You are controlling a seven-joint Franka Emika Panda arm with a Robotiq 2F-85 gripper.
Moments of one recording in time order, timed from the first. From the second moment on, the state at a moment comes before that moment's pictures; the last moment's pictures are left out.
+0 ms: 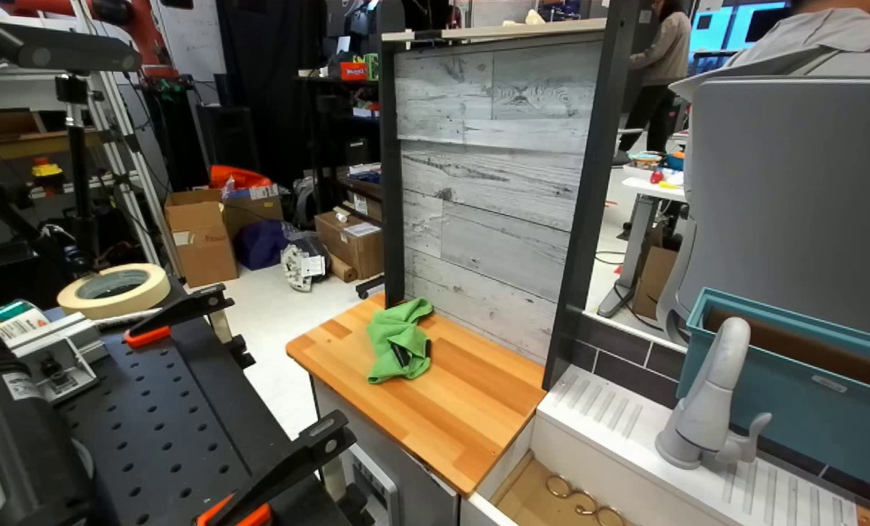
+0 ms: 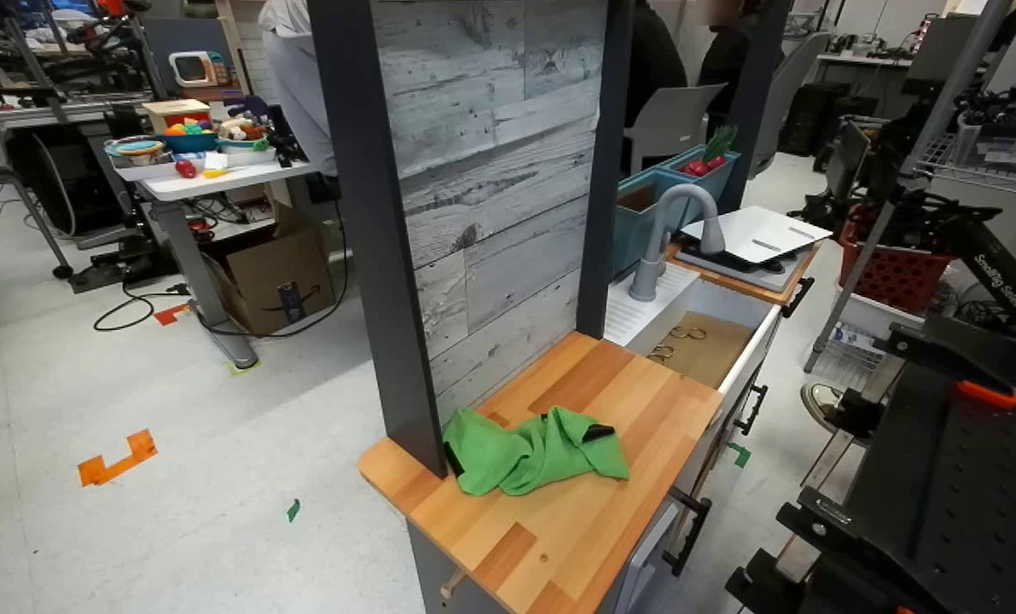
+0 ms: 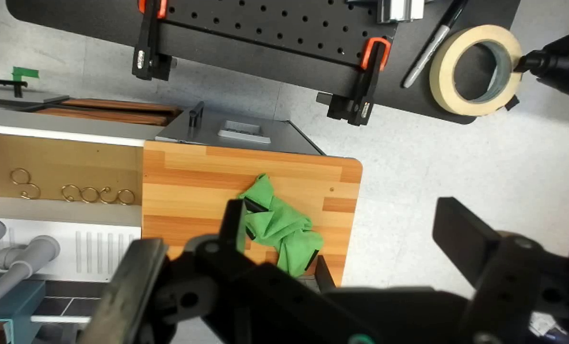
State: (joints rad) arm 0.09 -0.43 -0.04 -2.52 0.06 2.02 -0.25
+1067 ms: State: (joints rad) arm 0.08 0.07 0.14 -2.43 -0.09 2.44 0.55
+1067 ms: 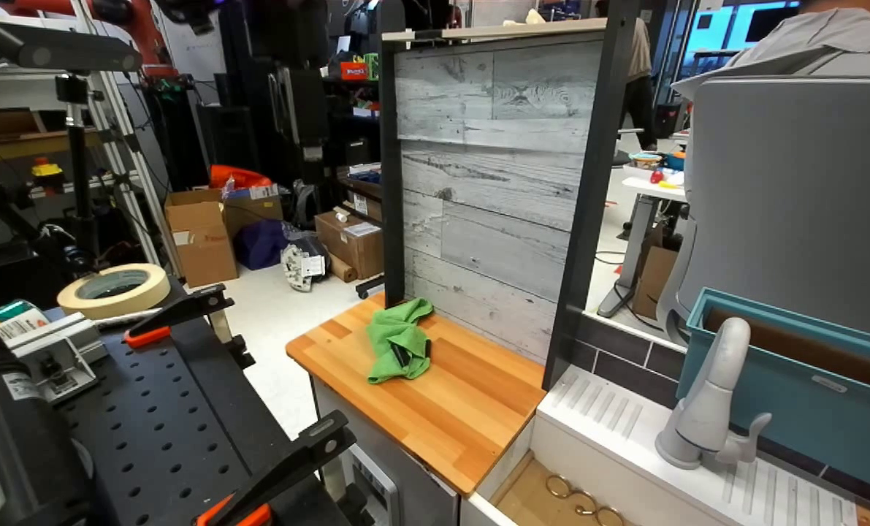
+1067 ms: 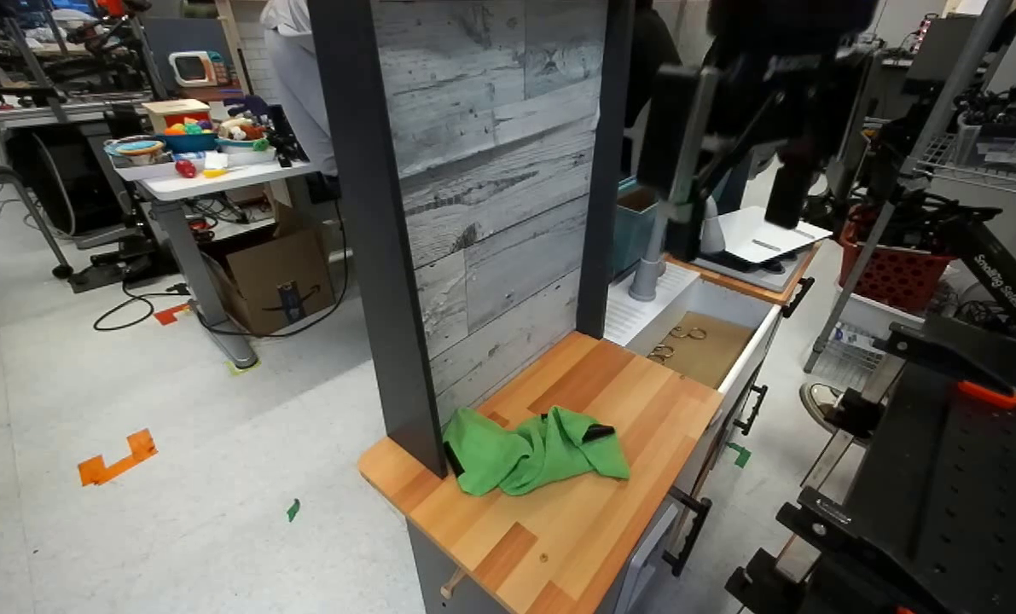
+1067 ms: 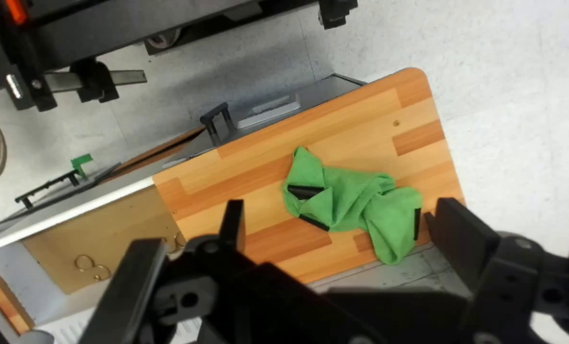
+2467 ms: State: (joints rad) arm 0.21 0.61 0.02 -2.14 -0.05 2.59 0.67
